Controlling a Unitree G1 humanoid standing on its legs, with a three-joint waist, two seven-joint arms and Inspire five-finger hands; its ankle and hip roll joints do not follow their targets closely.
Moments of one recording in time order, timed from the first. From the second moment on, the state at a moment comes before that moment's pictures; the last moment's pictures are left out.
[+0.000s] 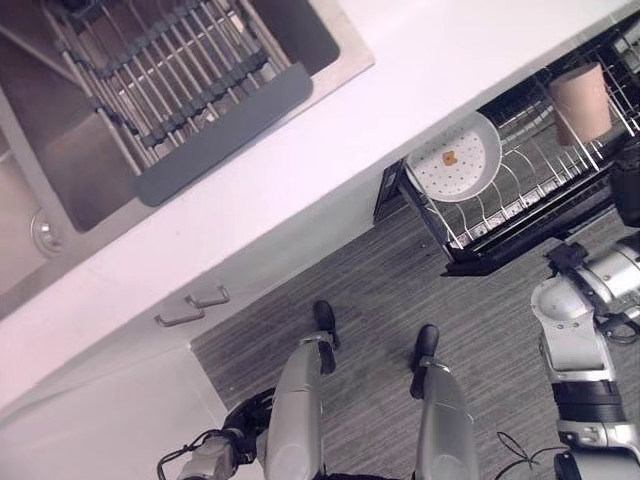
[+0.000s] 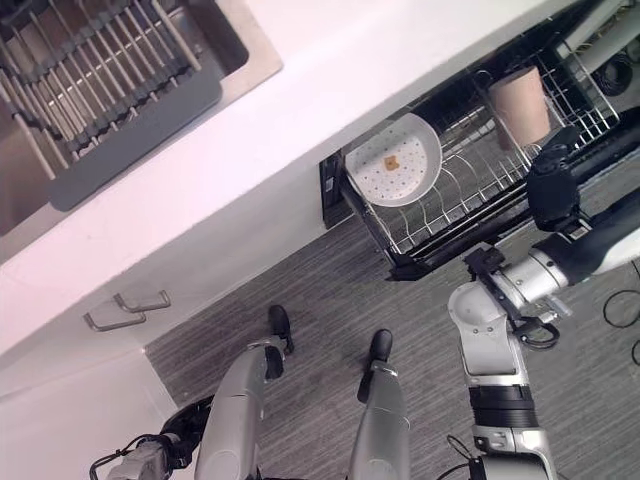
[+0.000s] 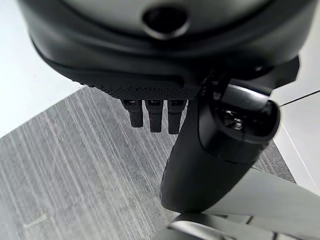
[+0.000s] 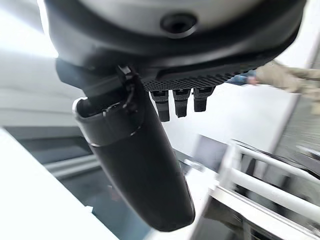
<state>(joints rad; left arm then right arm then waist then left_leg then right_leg) -0.08 0.28 -0.15 1.03 -0.39 0.02 -0.14 -0.31 -0.47 -0.15 -0.03 -0.26 -0.28 -1.19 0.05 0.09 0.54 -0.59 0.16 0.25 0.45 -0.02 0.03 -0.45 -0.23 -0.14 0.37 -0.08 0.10</state>
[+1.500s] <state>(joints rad) -0.16 0.26 -0.23 1.05 -0.43 0.14 -0.10 -0.63 -0.57 0.15 0.83 0.10 -0.12 -1.06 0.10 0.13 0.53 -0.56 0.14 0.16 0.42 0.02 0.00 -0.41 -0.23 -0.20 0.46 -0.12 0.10</state>
